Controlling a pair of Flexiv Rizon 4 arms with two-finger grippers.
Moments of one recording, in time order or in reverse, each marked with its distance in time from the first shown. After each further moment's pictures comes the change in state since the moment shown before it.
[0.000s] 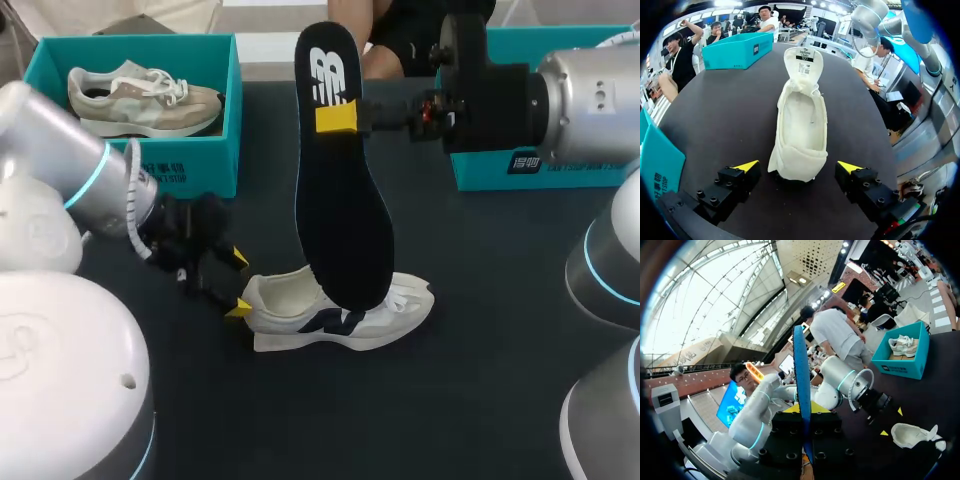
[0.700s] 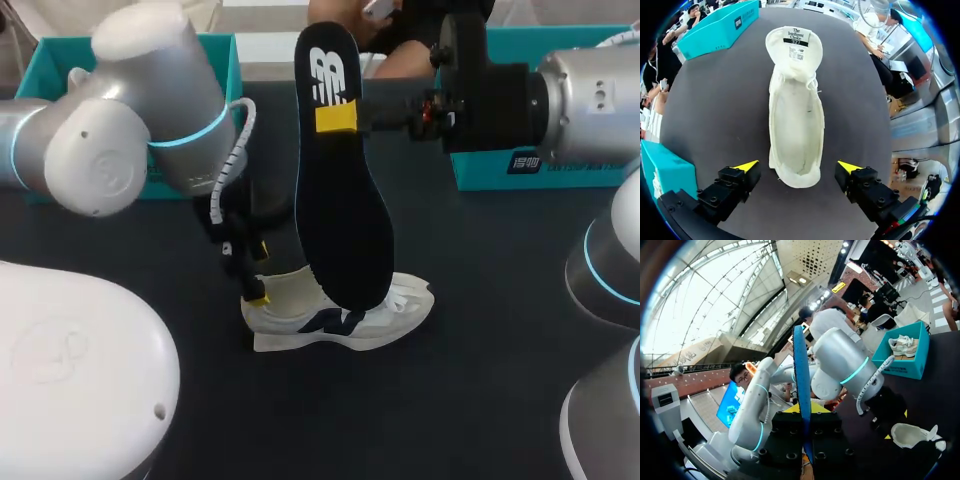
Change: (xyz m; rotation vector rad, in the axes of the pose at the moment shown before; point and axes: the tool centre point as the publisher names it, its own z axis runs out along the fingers) left arm 0.010 -0.031 0.000 -0.409 -0.013 0.087; right arm 0.000 0.000 0.000 0.000 0.000 0.000
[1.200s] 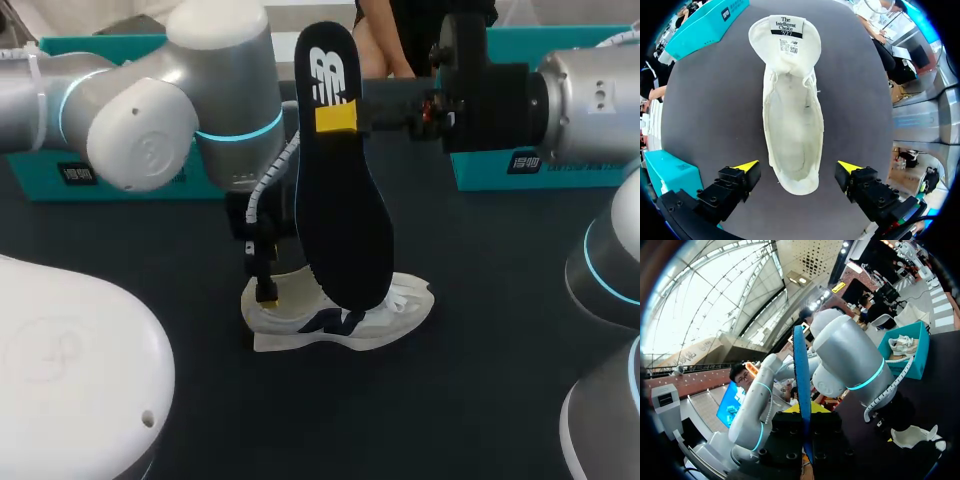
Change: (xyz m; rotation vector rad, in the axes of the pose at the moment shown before) left arm -0.001 -0.009 0.002 -0.153 -0.015 0.018; right arm 0.000 0.000 0.000 0.000 0.000 0.000
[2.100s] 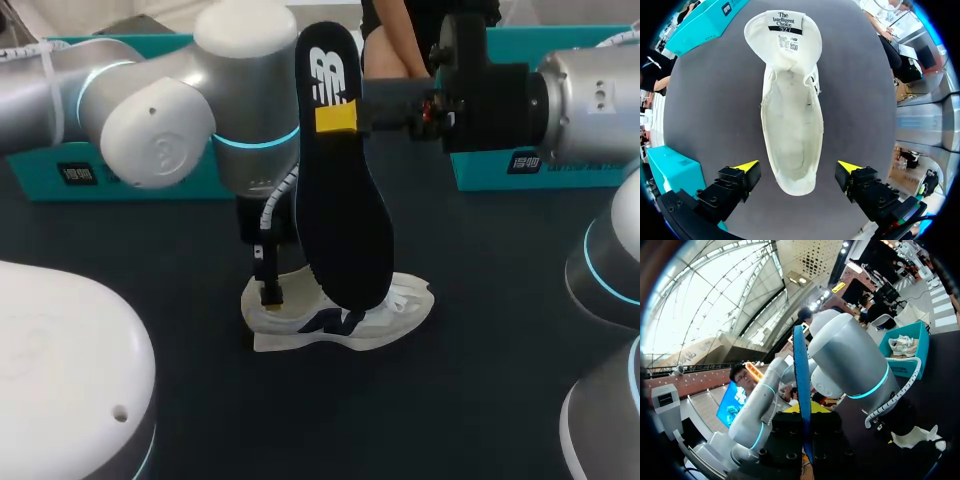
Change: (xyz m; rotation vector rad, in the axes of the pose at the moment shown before) left arm 0.004 -0.003 0.000 -0.059 -0.033 -0.027; right arm 0.000 0.000 0.000 0.000 0.000 0.000
